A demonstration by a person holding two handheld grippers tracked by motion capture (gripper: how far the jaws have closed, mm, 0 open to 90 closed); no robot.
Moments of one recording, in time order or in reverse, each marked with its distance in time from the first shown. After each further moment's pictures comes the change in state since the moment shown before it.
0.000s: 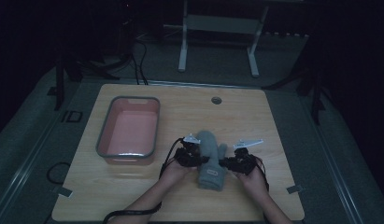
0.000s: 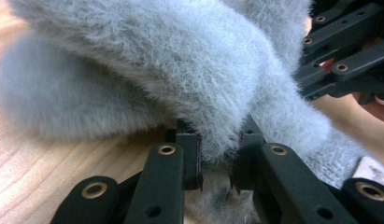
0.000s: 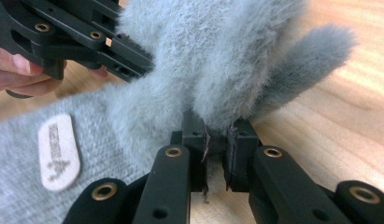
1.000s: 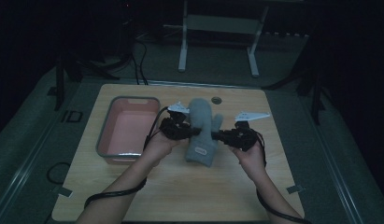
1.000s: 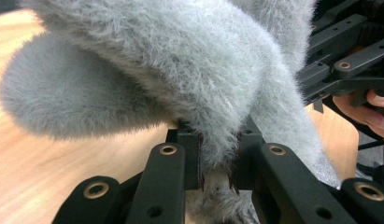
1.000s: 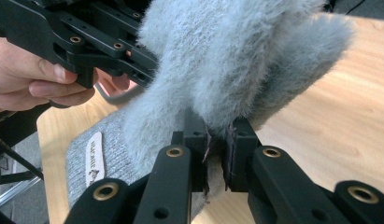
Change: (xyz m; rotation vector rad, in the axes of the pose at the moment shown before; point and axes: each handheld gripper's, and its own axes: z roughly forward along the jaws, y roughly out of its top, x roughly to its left) left arm 0.000 0.083 -0.103 -0.091 0.040 0.106; right arm 0.033 0.096 -0.043 -0.201 0.089 -0.068
